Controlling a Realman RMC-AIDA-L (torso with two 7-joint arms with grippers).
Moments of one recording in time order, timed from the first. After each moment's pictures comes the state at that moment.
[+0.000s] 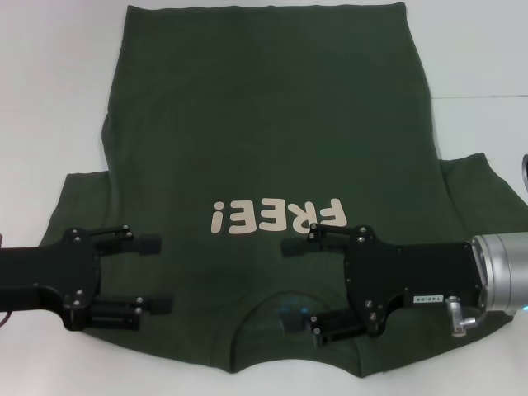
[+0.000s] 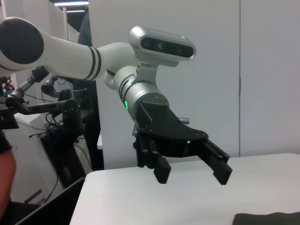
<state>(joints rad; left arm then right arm) -0.49 -2.09 0.48 0.91 2.16 1.99 -1.44 0.48 2.10 -1.11 -0.71 -1.68 -1.64 1.19</state>
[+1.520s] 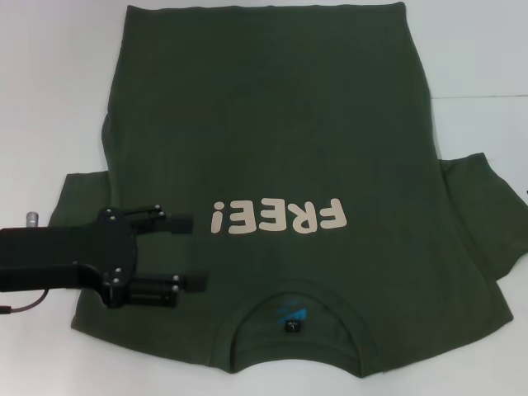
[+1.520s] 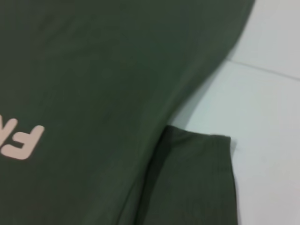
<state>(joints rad) -0.54 -2.13 0.48 0.90 2.15 1.93 -1.43 0.54 2.06 -0.70 -1.33 -2.73 -1.48 2.26</state>
